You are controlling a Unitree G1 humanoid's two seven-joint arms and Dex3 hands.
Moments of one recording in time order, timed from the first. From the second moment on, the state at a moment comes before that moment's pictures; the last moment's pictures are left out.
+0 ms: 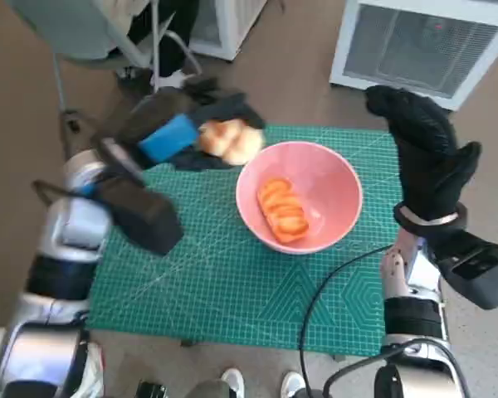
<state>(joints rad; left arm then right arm) -0.96 0.44 -0.22 0.54 0.36 -0.46 -0.37 -0.72 -0.11 -0.23 0.65 0.40 -0.87 0.61</state>
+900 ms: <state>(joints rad) -1.24 0.12 -0.38 1.18 0.47 -0.52 -0.24 -0.71 -0.12 -0.23 0.62 0.39 -0.87 0.59</state>
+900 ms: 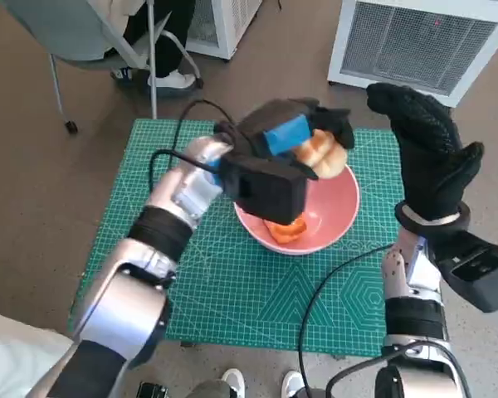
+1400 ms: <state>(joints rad) -1.24 0.08 -0.42 1.24 0.50 -0.41 -0.32 -0.70 -0.12 -0.23 0.60 0.38 -0.87 0.56</state>
